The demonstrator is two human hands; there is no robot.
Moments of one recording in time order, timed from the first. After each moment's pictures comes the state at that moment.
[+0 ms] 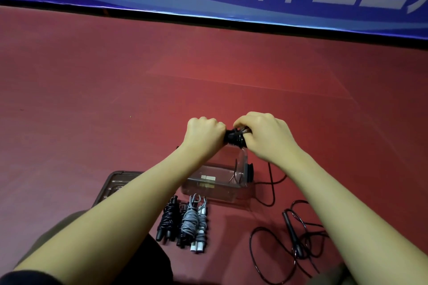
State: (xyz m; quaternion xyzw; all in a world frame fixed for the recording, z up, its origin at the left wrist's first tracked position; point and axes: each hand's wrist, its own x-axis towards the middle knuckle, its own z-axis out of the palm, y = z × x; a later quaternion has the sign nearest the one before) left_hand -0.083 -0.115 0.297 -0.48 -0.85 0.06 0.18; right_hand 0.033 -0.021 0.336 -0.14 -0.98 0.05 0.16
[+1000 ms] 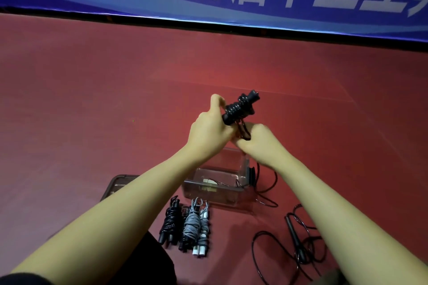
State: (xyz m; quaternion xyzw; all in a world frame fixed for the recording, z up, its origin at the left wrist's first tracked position) left_hand -0.068 -0.121 0.324 -0.41 -0.80 -0.43 0.05; right_hand 0.021 -0.022 0.321 -0.19 -0.91 0.35 0.13
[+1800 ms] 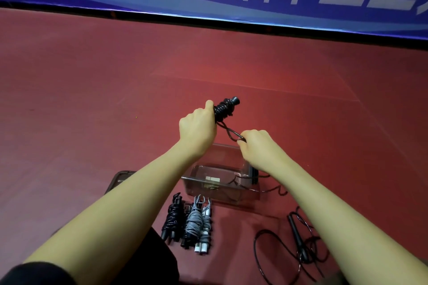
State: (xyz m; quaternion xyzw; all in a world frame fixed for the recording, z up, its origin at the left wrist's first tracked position) left_hand -0.098 -0.123 0.311 -0.32 -0.93 -0.14 0.11; right_hand 0.016 -0.028 0.303 -0.24 -0.95 0.18 0.05
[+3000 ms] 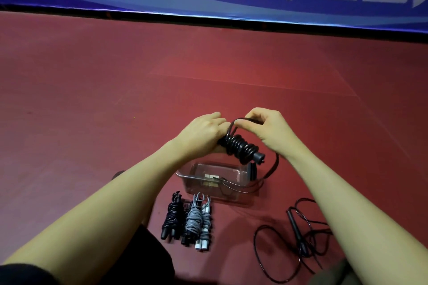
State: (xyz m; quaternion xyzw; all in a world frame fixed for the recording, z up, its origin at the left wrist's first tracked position) left_hand -0.101 -0.136 0.301 -0.70 -0.65 -0.18 0.22; right_hand 0.026 -0.001 0.319 -0.16 -0.85 0.45 0.23
